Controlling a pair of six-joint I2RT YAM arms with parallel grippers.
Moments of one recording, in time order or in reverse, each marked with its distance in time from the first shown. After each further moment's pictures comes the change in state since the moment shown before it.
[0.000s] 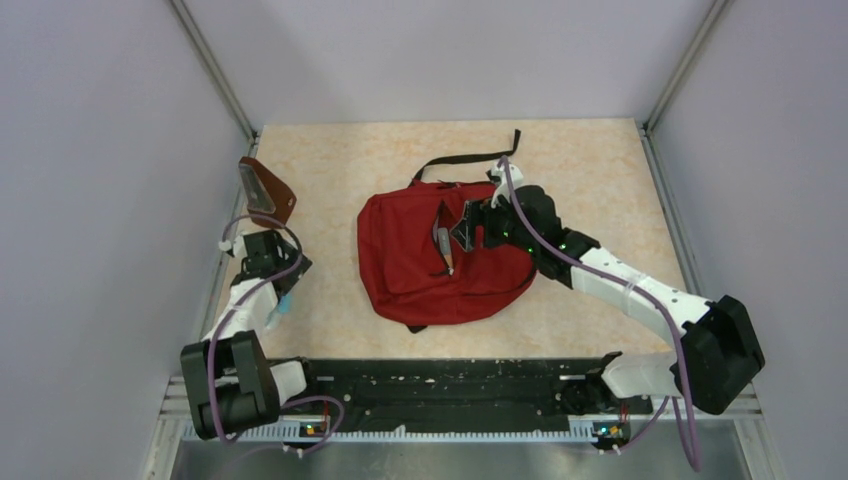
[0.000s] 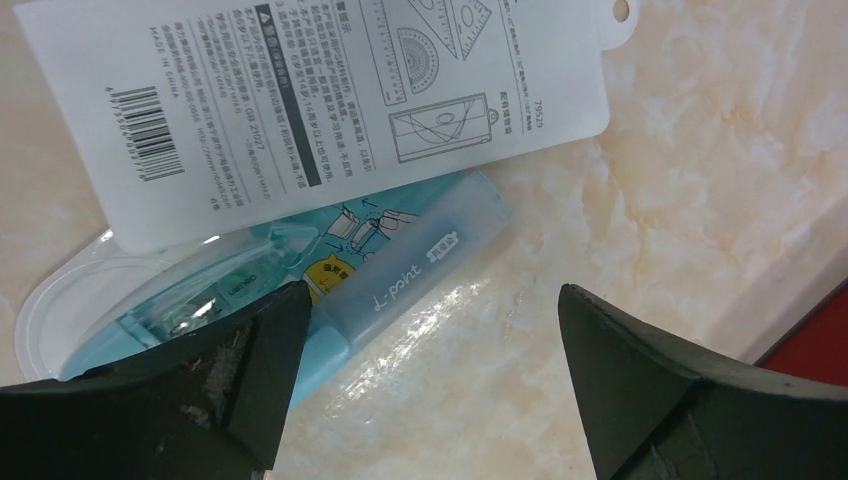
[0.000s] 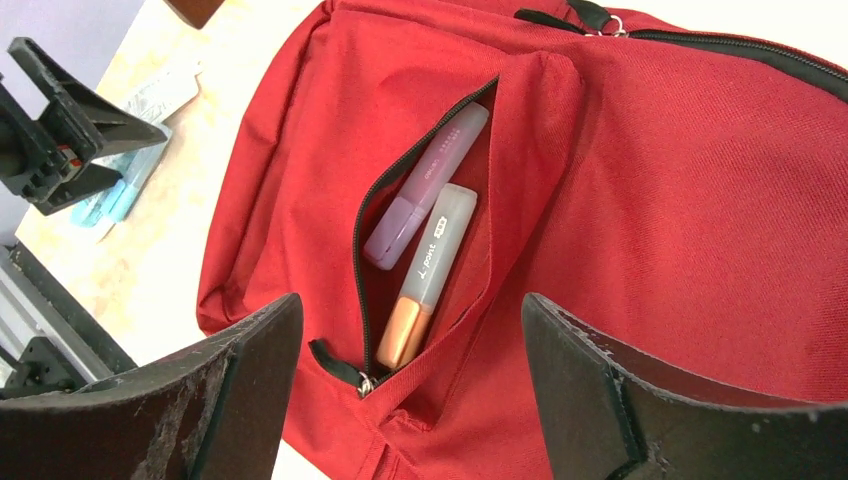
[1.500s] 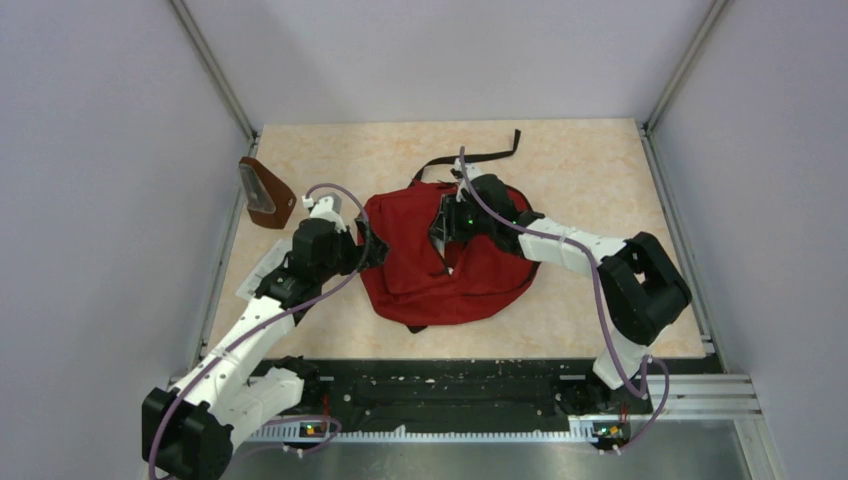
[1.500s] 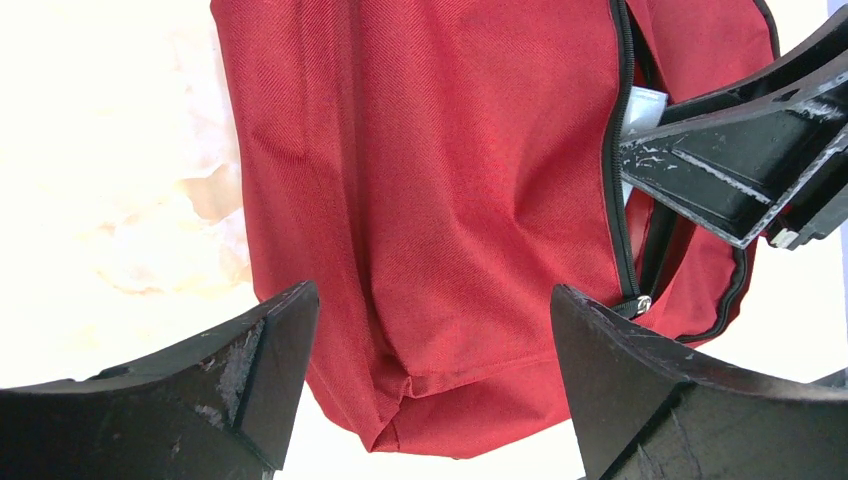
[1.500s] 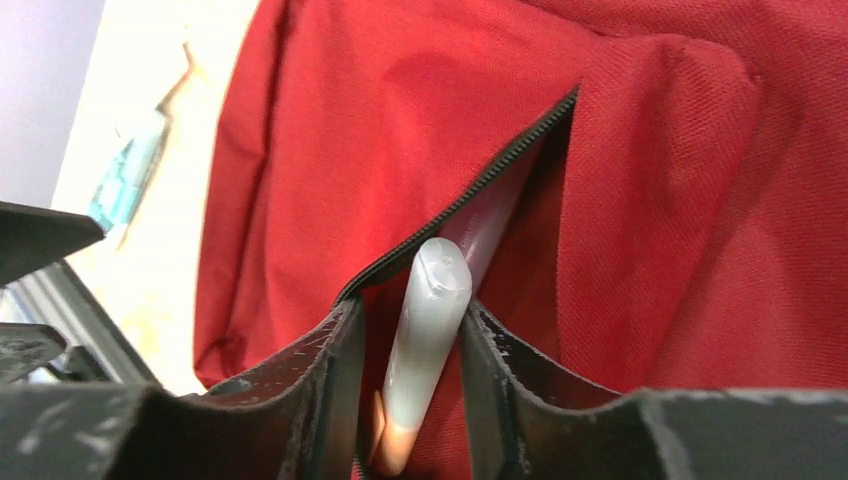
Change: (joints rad) left arm -0.625 -0.245 0.115 0.005 0.206 0.067; right arm 0.000 0.423 0.191 0.106 -0.156 0.125
